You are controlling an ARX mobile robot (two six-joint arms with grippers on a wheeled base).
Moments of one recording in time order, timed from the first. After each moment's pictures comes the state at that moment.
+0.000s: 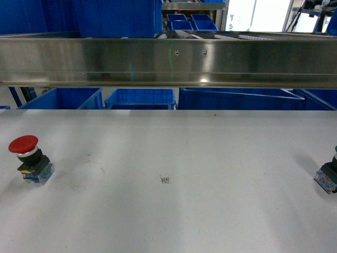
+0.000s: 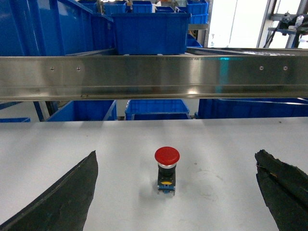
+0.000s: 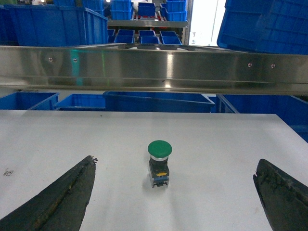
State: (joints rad) left arm 0.00 0.01 0.01 0.00 0.00 -0.01; right arm 0.00 0.01 0.01 0.00 0.00 -0.01
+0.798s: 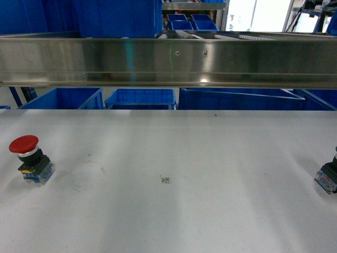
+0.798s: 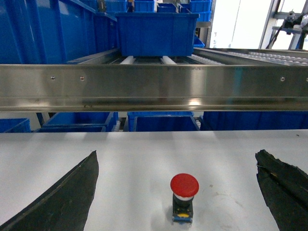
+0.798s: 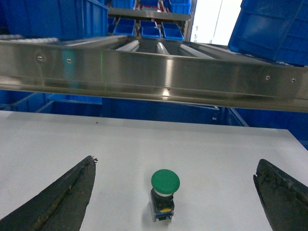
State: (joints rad) left arm 0.18 0.72 0.11 0.62 0.18 -0.03; right arm 0.10 0.85 0.14 0.67 0.09 -0.06
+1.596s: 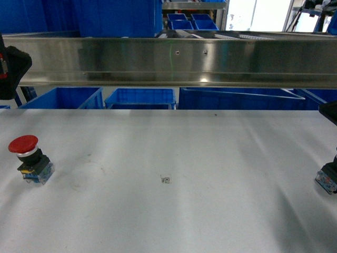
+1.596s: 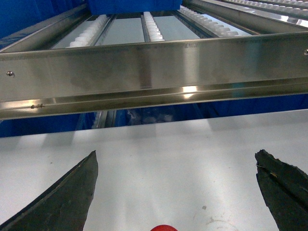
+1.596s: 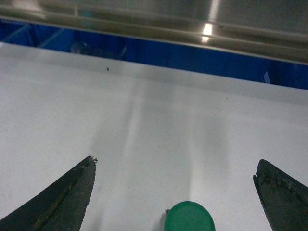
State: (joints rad) left arm -0.05 1.32 0.55 0.55 0.01 0.03; right arm -0.01 1.52 0.69 0.37 -0.17 -0.12
